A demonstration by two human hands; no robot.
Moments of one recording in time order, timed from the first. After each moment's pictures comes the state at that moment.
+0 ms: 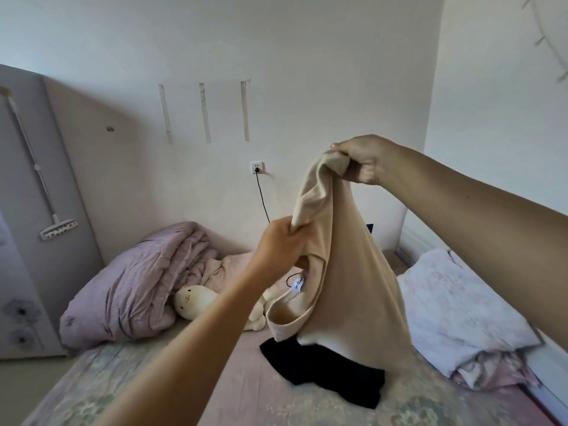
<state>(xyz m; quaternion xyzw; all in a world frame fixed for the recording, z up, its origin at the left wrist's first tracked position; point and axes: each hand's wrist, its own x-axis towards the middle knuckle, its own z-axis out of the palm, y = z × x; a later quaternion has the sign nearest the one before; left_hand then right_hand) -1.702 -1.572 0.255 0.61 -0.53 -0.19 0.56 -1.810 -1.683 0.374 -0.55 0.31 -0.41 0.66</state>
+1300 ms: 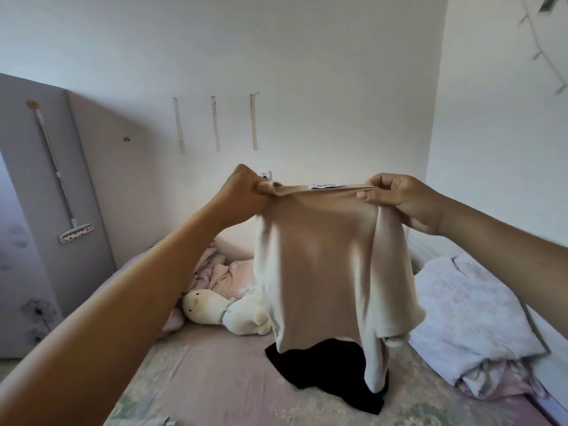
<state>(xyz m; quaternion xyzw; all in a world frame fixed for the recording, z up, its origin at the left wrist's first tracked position) -1.651 -1.538 0.335 0.66 -0.63 0.06 0.41 -1.901 -1.662 0.320 -0.75 0.21 -0.36 0.51</state>
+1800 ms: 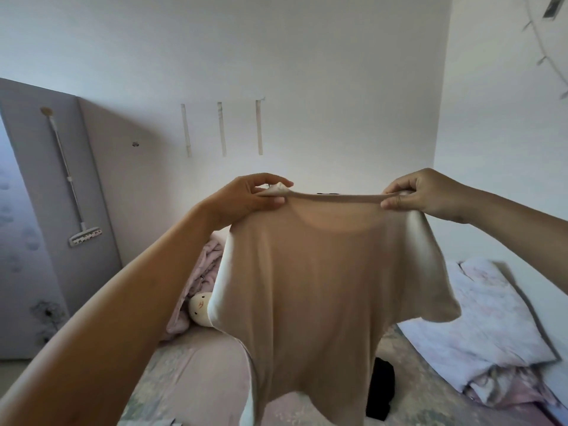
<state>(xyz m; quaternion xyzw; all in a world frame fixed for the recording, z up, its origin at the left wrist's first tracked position) -1.634 -1.524 0.342 0.58 -0.65 -0.21 0.44 -1.929 -1.670 0.340 -0.87 0.29 -0.30 0.26</state>
